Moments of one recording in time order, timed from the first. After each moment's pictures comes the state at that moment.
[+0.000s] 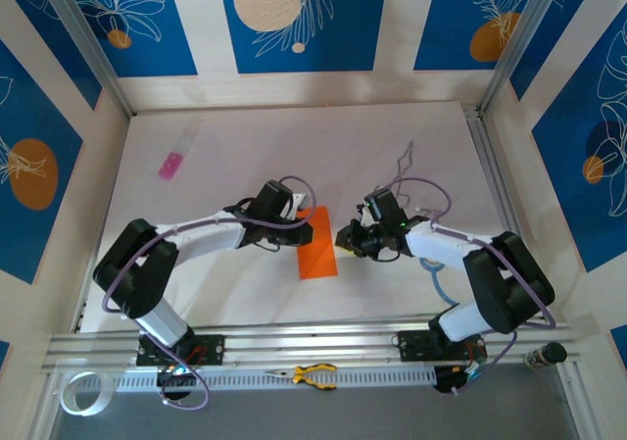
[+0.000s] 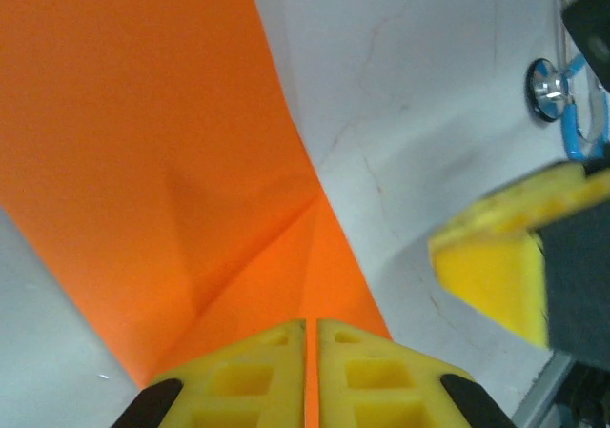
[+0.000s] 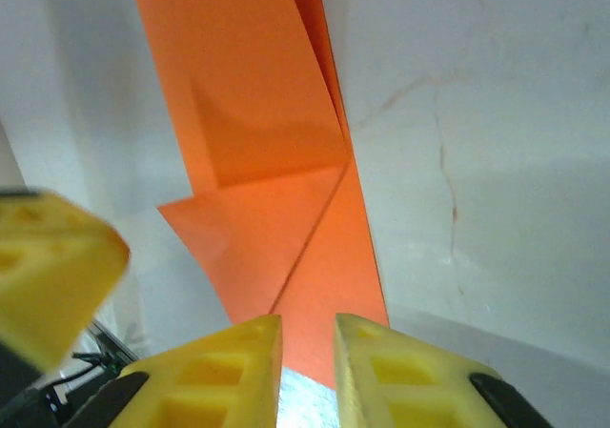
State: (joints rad) left arm -0.69 1.63 0.90 -0.18 0.38 -0.55; right arm 0.52 1.44 0.64 -0.18 -0.50 0.89
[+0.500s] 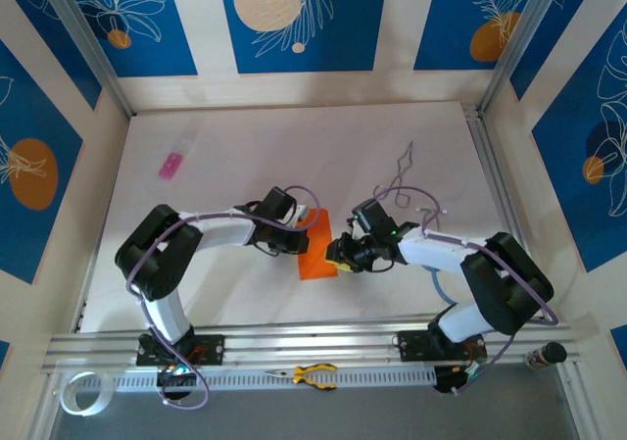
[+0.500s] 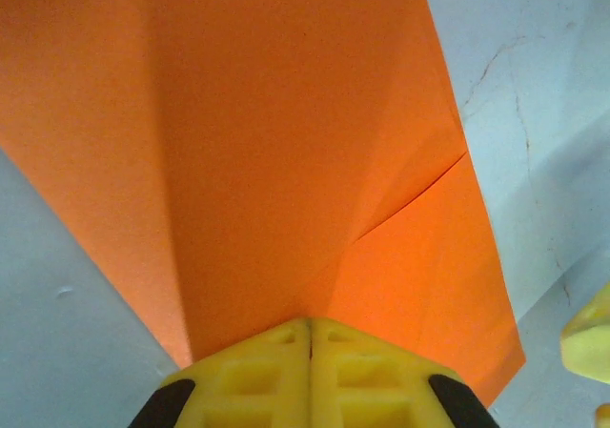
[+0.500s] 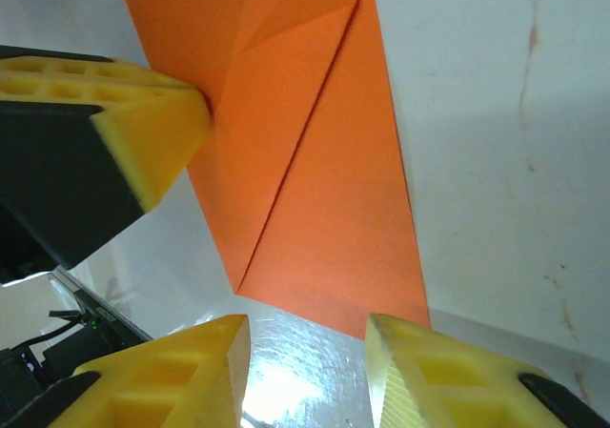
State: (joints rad) left arm -0.68 1.77 0.91 -0.21 0.40 -0.48; right arm 0.63 1.45 0.62 -0.22 -0.49 0.95
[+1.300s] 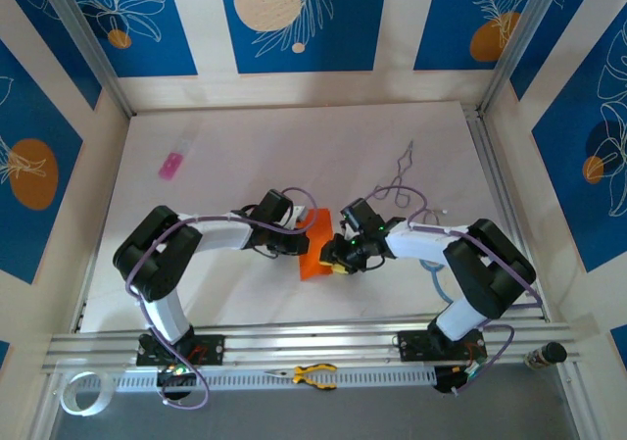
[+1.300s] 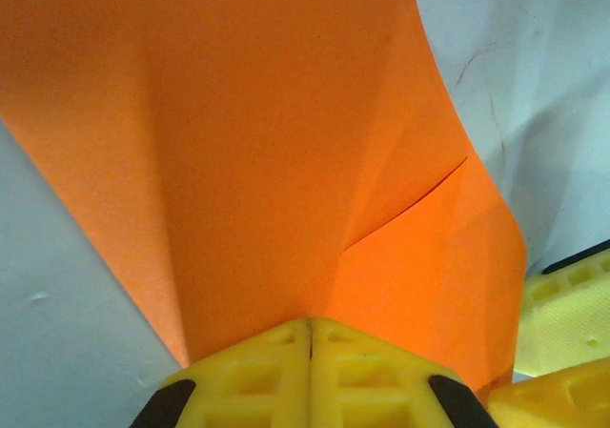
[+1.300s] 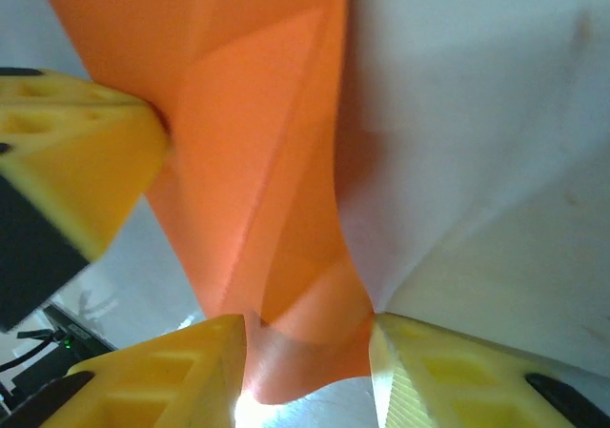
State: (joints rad) left arm -0.68 1.76 0.85 -0.11 0.44 -0.51; right arm 0.67 1.56 0.70 -0.24 -0.47 0.98
